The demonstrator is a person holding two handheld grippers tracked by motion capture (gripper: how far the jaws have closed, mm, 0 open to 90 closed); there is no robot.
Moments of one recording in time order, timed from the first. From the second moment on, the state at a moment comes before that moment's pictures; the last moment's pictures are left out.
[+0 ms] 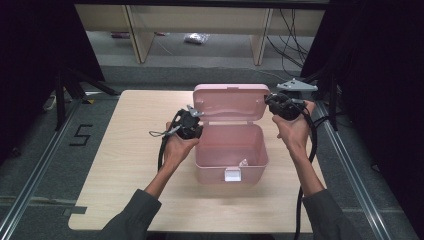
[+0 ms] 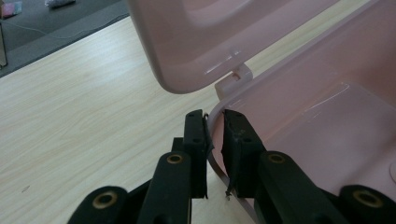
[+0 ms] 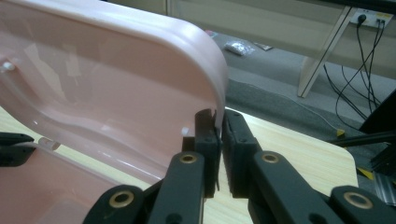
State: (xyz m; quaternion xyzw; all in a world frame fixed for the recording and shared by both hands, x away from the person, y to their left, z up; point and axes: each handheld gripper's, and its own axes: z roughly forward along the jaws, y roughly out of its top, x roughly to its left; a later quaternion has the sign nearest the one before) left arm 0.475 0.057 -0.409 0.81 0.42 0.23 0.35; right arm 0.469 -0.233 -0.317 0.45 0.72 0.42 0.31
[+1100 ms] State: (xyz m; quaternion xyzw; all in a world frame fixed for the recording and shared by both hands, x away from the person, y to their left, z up) left arm 0.410 0.103 -0.392 0.81 0.38 0.13 0.42; right arm 0.435 -0.243 -0.327 0.43 0.73 0.43 0.30
